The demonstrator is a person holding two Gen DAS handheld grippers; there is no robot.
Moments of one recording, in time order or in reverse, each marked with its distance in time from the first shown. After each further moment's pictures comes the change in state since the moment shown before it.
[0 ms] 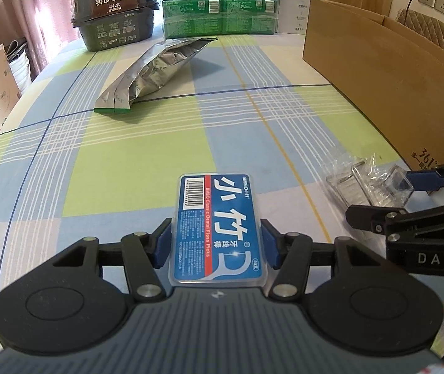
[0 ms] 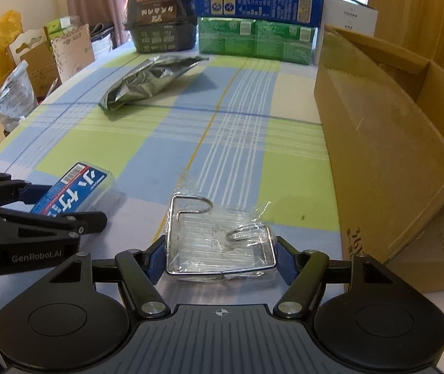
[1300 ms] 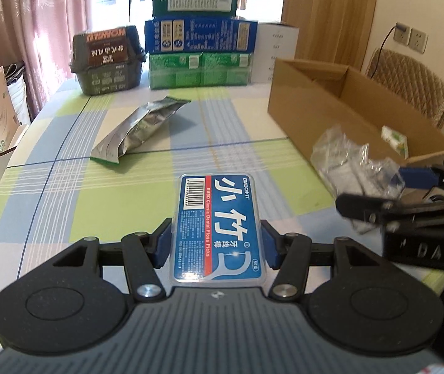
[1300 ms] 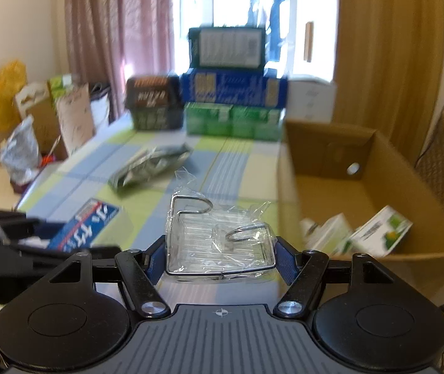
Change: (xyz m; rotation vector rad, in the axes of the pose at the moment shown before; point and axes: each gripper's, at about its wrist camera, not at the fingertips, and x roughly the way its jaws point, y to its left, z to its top) left arm -0.088 -0.031 0.021 -0.026 -0.138 -0.067; right arm -0.128 -0.017 0.027 0.022 -0.236 -0.038
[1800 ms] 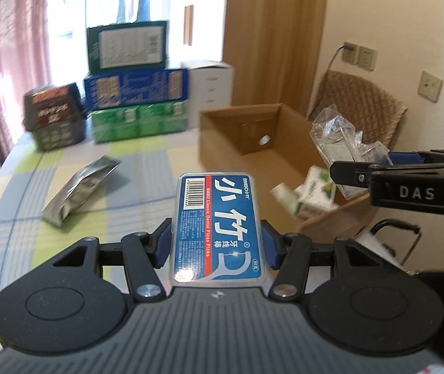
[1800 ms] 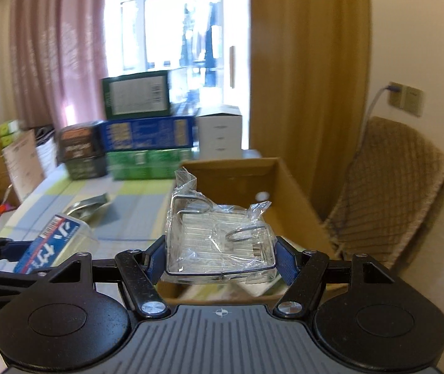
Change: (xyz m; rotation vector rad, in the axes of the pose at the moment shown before) left arm -0.037 -0.094 0.056 0.091 -0.102 -0.124; right arm -0.049 -0.107 0.037 0.127 -0.079 -0.172
